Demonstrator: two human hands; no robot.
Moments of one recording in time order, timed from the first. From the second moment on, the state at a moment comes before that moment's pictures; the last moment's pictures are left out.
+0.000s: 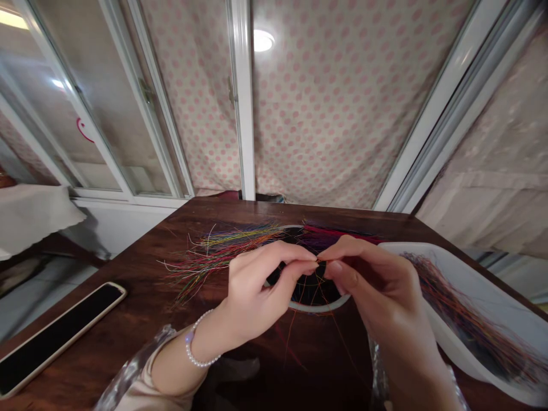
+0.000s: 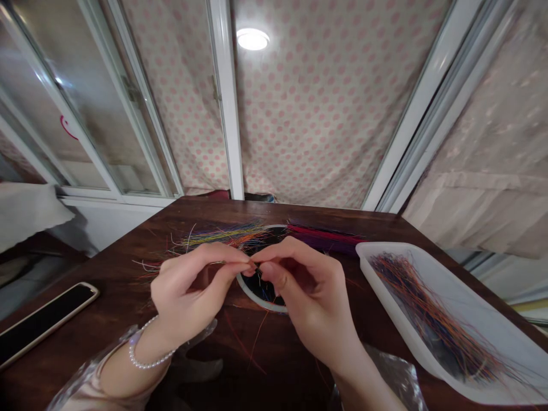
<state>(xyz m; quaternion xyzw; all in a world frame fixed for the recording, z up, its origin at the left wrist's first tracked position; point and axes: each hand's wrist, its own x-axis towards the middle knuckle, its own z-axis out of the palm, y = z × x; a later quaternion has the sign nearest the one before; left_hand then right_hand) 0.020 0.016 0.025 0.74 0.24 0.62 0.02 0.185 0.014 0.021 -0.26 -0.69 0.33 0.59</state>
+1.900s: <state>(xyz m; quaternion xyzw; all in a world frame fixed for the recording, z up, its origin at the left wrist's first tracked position) 0.020 0.007 0.039 0.68 0.30 0.56 0.37 0.189 0.009 0.025 -0.29 -0.76 0.05 0.58</state>
